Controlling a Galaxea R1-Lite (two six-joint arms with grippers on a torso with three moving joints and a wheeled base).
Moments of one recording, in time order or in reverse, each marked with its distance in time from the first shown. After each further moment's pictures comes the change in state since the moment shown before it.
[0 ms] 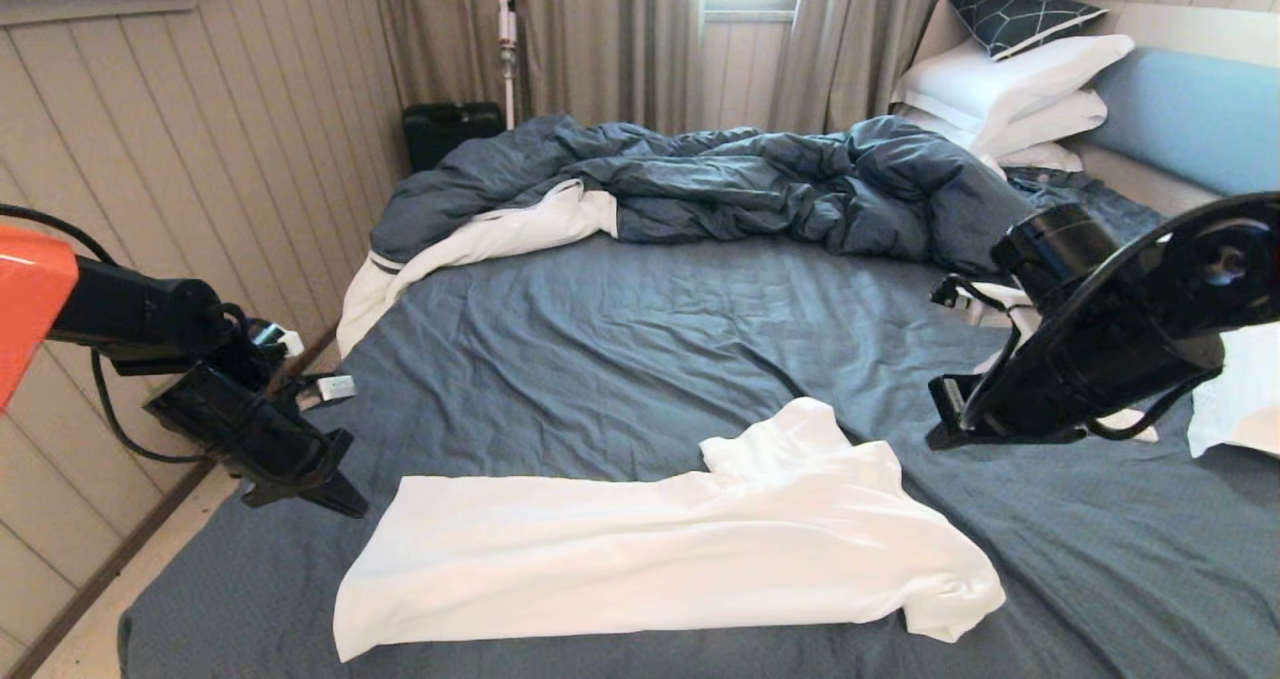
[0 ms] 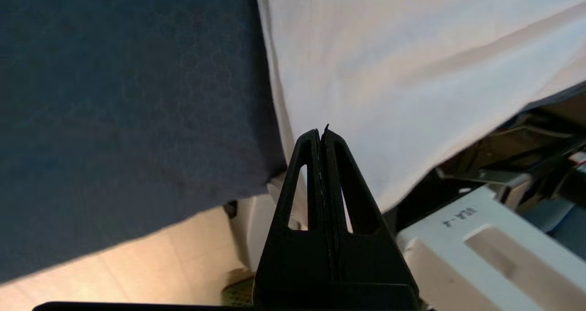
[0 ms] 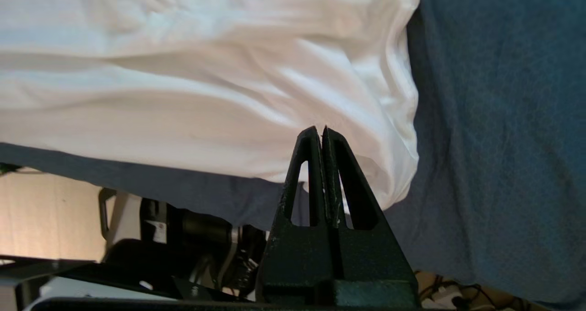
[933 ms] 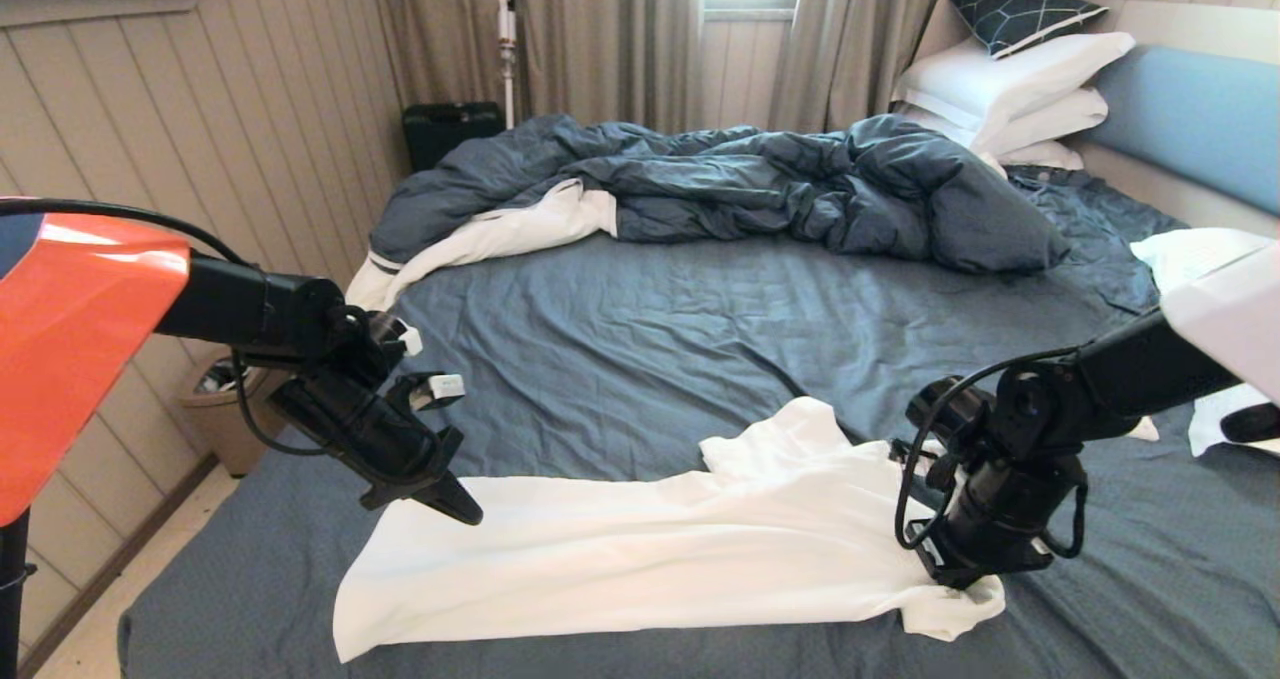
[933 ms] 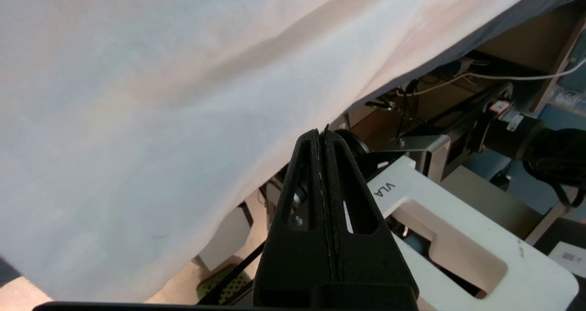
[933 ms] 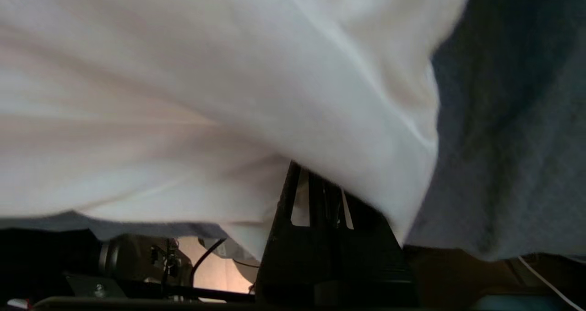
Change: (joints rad) left arm -0.273 -0.022 -0.011 -0.022 -0.153 -0.179; right arm -0.047 0.315 0.245 -0.124 -0.145 -0.040
